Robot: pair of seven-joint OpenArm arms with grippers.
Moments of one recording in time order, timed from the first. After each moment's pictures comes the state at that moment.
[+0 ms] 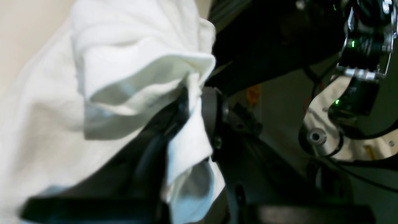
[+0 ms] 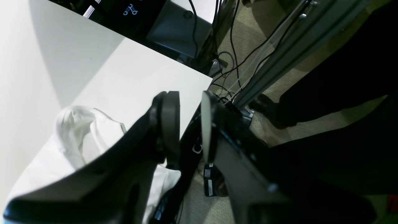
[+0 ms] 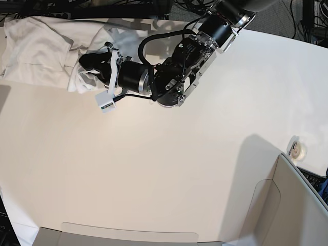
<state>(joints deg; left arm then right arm) -14.9 1.2 37.5 91.0 -65.9 -19.9 67.3 -18.0 14.6 84.9 113.9 28.9 4.3 -71.0</state>
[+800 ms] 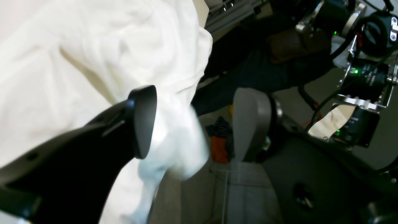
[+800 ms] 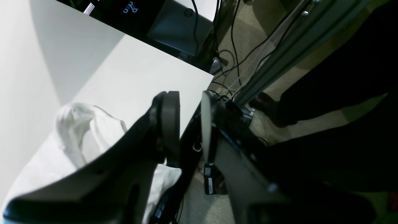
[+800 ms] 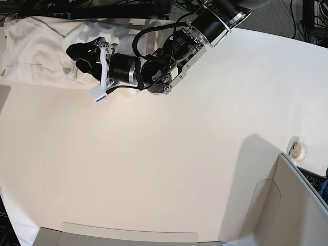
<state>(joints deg) -12.9 3.1 41.9 84.3 -66.1 -19.6 57.4 -18.0 14.3 84.6 113.9 28.9 4.3 -71.1</state>
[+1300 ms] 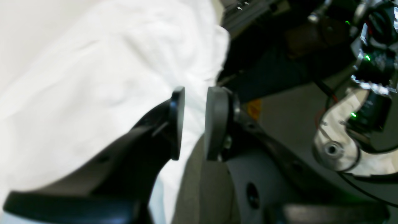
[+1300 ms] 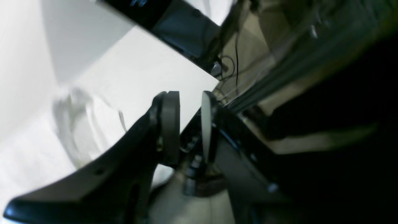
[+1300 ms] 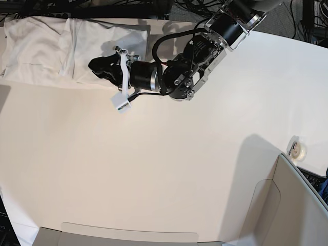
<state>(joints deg) -13.4 -4.8 39.7 90.3 -66.1 -19.4 57.1 -17.8 15.2 84.6 111.3 29.1 19.7 -71.0</state>
